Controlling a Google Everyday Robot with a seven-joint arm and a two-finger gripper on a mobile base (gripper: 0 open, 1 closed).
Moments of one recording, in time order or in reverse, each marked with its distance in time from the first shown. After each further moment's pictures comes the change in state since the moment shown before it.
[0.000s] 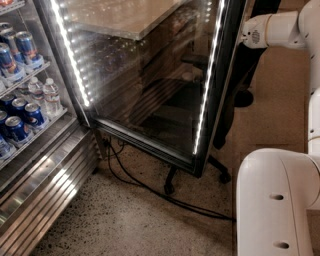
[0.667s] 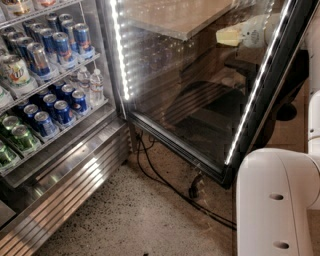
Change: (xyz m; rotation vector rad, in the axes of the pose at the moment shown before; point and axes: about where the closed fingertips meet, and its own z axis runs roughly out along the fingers) arm 0.000 0.001 0.000 -0.001 0.006 -0.001
